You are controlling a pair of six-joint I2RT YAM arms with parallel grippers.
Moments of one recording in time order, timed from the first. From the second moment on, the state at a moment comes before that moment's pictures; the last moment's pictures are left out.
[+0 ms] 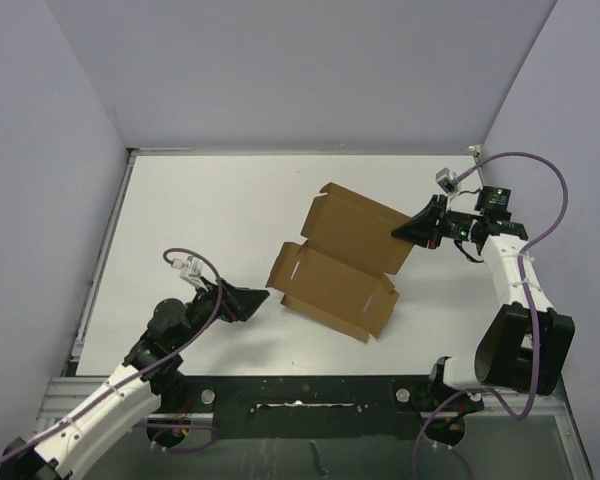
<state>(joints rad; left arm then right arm) -0.62 0.58 0.10 0.36 0.16 -0.89 -0.22 1.37 1.03 -0.53 -1.41 -0.47</state>
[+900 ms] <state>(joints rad) -0.54 0.92 0.43 0.18 0.17 -0.48 -0.22 1.35 1.00 -0.43 -1.41 -0.35</state>
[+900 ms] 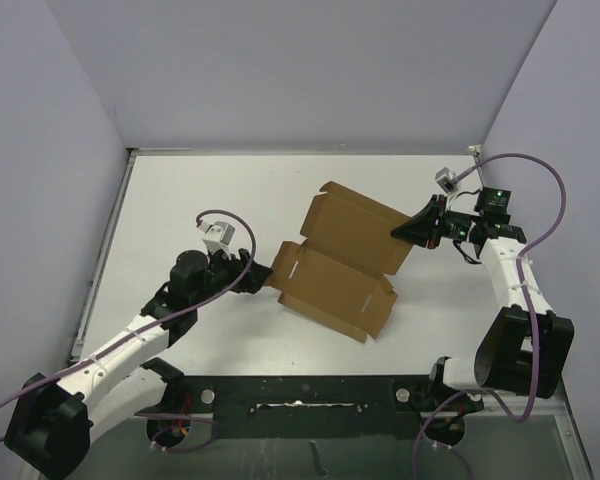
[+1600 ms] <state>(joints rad) -0.55 0.62 0.19 0.30 0.21 -1.00 -0.22 1.27 0.86 0.01 -1.36 0.18</state>
